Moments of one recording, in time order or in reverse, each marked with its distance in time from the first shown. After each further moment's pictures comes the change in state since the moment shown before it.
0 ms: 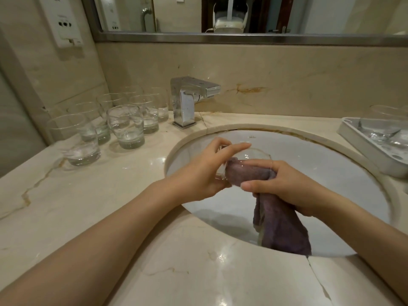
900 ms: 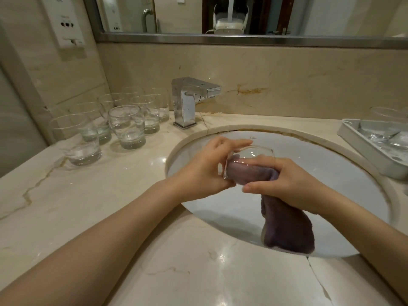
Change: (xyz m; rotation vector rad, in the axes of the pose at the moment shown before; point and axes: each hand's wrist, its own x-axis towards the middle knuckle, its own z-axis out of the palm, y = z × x) left_hand 0.003 0.007 -0.003 -0.106 0.055 -0.023; right_hand -0.003 -0.004 0.000 -0.154 0.052 -0.108
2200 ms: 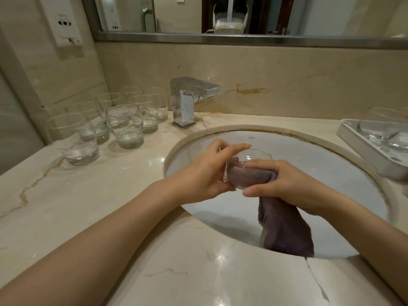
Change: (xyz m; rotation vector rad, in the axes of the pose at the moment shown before) left_hand -0.003 -0.001 0.001 0.098 -0.094 -0.019; right_hand -0.001 0.000 -0.004 0.084 -0.065 0.114
